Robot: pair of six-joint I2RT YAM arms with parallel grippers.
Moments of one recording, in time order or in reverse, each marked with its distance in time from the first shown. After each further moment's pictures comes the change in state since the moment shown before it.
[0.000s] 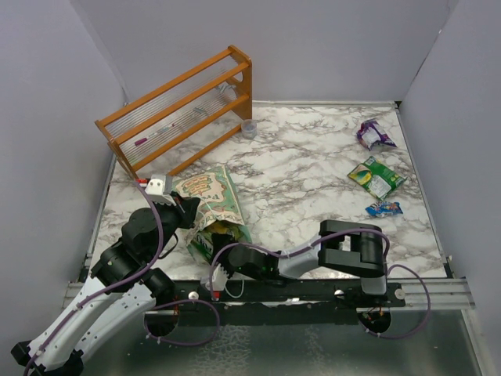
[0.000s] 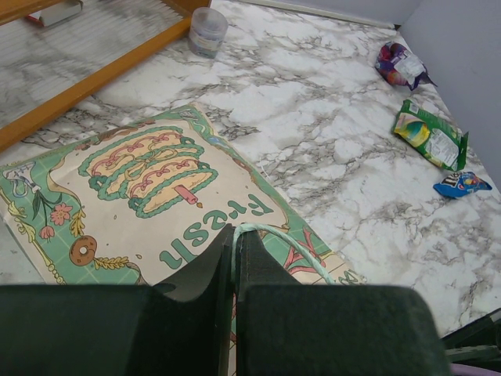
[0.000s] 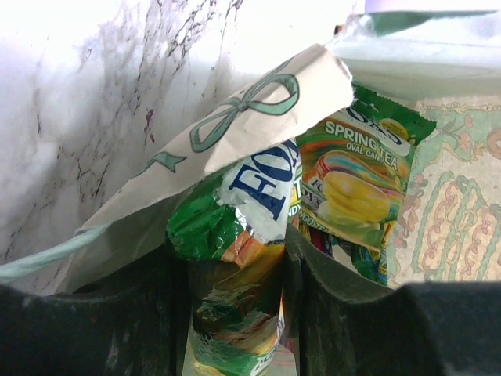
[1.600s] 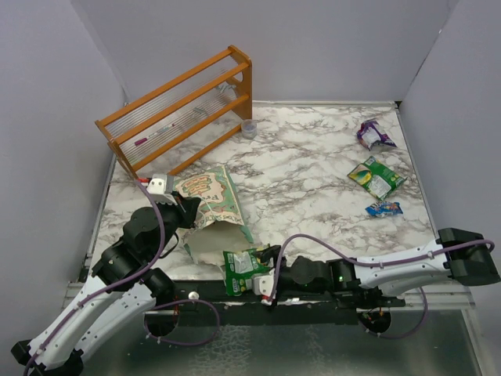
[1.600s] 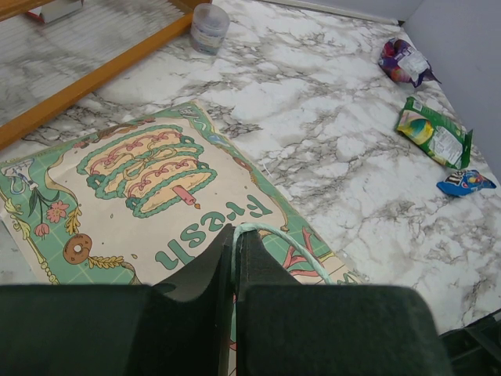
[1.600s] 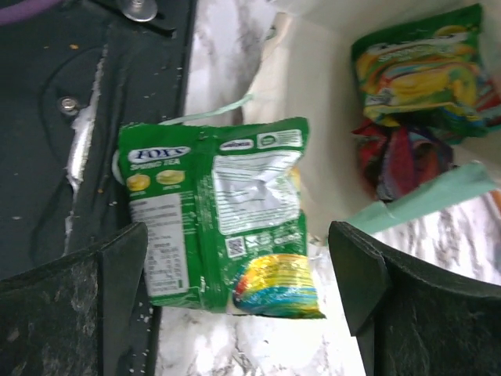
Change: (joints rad) left arm 0.000 0.010 0.000 0.000 -0.001 0.000; right arm 0.161 -0.850 -0.388 -0.404 -0.079 0.813
